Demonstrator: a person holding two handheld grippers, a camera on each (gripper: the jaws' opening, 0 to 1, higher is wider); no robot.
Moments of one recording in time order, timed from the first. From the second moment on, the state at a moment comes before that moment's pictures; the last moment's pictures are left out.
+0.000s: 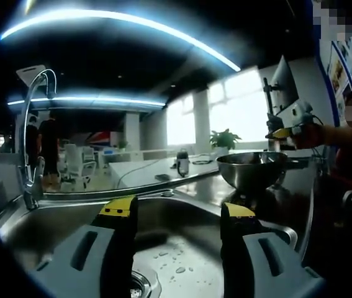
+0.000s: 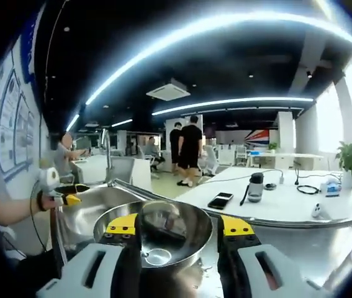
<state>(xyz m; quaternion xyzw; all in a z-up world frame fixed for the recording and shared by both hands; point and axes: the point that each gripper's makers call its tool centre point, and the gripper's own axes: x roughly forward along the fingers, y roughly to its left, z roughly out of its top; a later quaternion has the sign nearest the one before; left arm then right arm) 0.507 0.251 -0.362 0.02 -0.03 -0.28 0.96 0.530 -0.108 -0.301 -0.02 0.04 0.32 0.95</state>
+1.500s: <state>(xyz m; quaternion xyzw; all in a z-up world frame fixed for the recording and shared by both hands) 0.505 0.255 -0.356 0.01 -0.04 -0.27 0.96 0.473 -0.124 -0.338 -0.05 -0.08 0.37 0.92</state>
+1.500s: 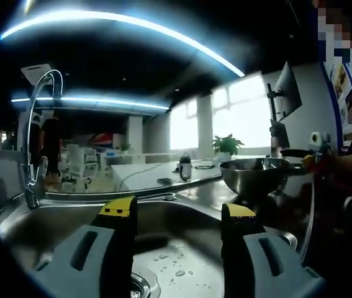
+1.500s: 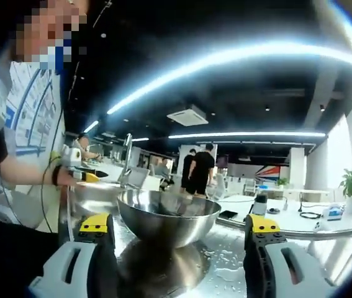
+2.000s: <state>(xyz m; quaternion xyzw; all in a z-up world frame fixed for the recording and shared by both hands) 0.504 0.258 -0.350 0.00 -0.06 -0.27 0.96 0.471 -0.130 -0.329 -0.04 -0.12 0.35 0.93</state>
